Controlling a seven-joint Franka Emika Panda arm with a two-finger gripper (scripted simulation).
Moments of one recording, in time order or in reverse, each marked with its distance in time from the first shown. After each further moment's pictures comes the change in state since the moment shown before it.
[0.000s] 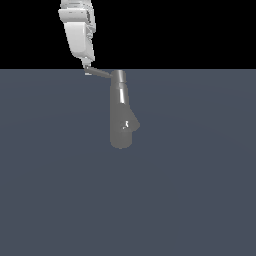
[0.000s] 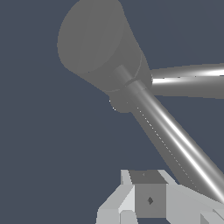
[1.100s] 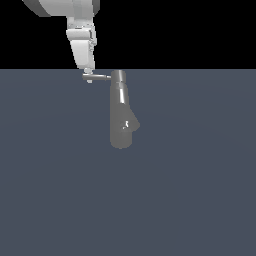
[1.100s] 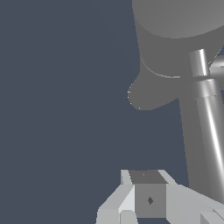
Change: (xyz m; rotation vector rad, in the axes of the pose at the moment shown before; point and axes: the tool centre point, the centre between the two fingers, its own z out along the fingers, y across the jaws) arm -0.007 -0.052 0.027 -0.009 -0.002 -0.009
